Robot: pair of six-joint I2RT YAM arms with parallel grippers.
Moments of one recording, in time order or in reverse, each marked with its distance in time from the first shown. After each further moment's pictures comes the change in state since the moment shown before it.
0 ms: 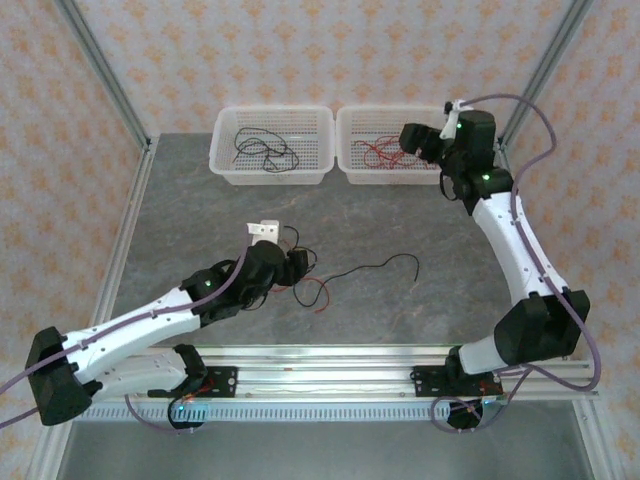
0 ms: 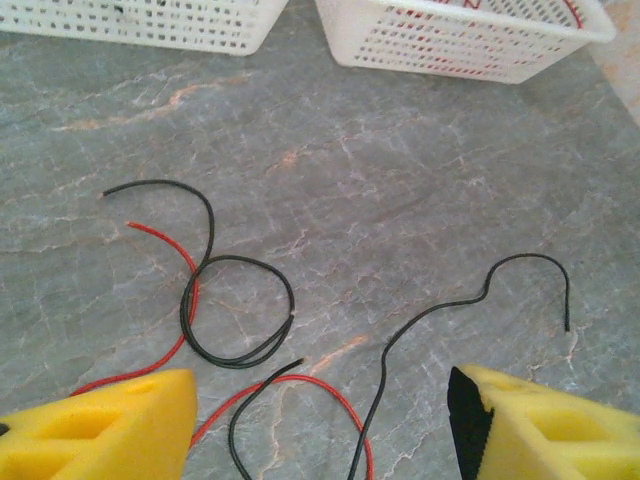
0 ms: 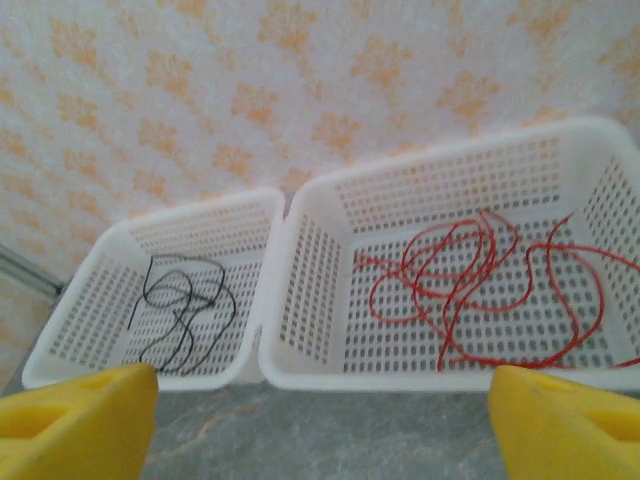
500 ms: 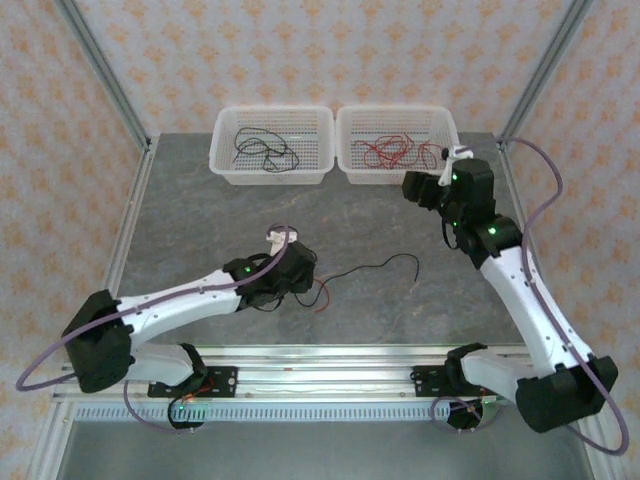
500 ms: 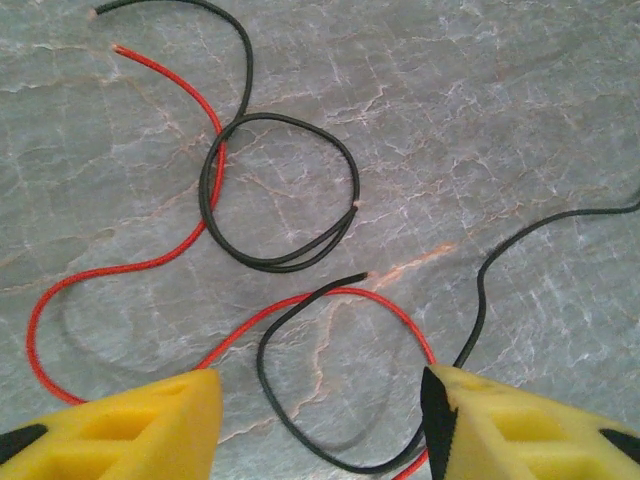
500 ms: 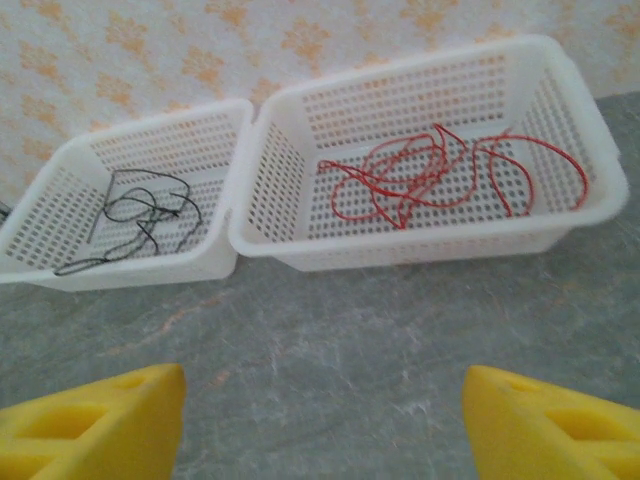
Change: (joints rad) left arm 0.000 0.297 0.074 -0.114 0.062 -0.130; right arm 0.116 -0.352 -0.299 -0.121 0.195 -0.027
